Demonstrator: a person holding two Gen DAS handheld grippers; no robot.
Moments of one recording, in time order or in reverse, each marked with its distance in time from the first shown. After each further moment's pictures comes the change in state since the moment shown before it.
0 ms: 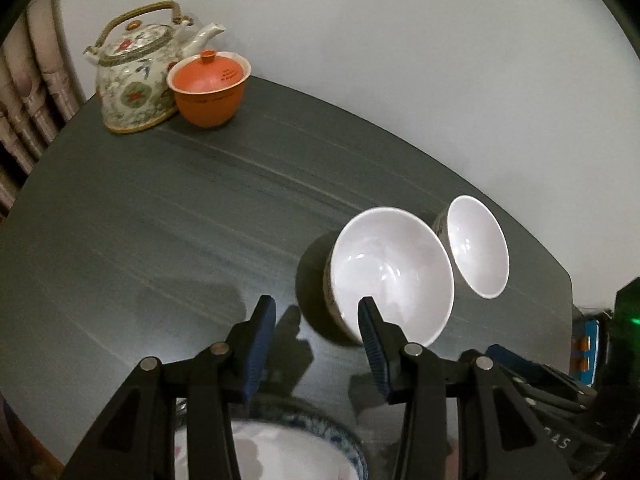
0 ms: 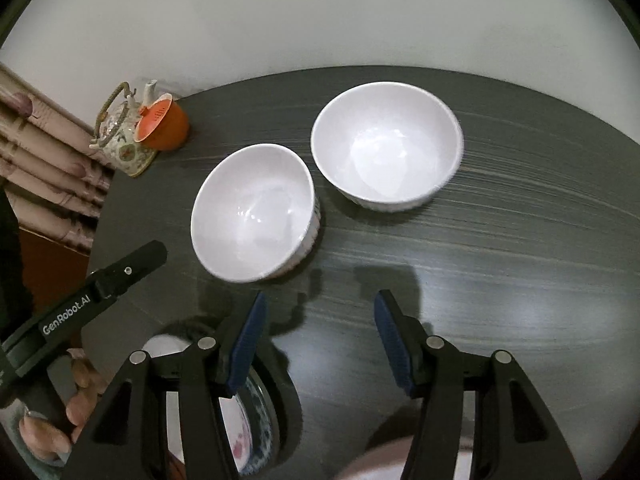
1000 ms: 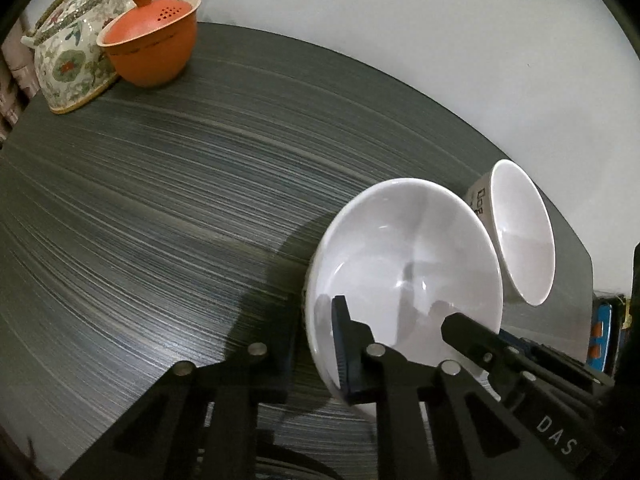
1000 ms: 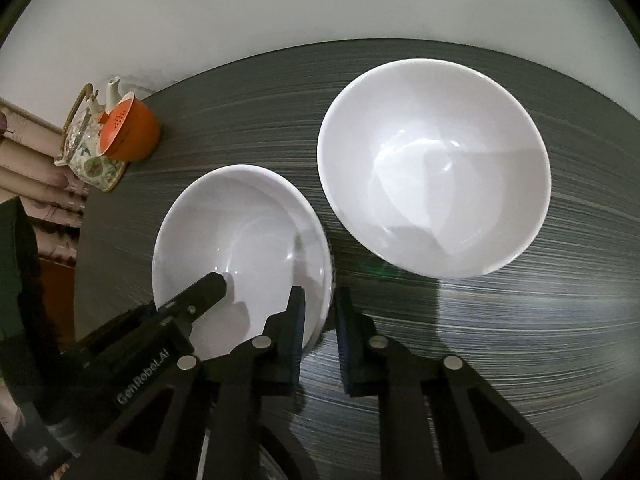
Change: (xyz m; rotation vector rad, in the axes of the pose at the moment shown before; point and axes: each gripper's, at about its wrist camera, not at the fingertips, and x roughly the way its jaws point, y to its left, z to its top) left arm 0.088 -0.023 0.010 0.032 0.137 0.022; right arm 0.062 0.000 0.037 0.039 0.065 -0.006
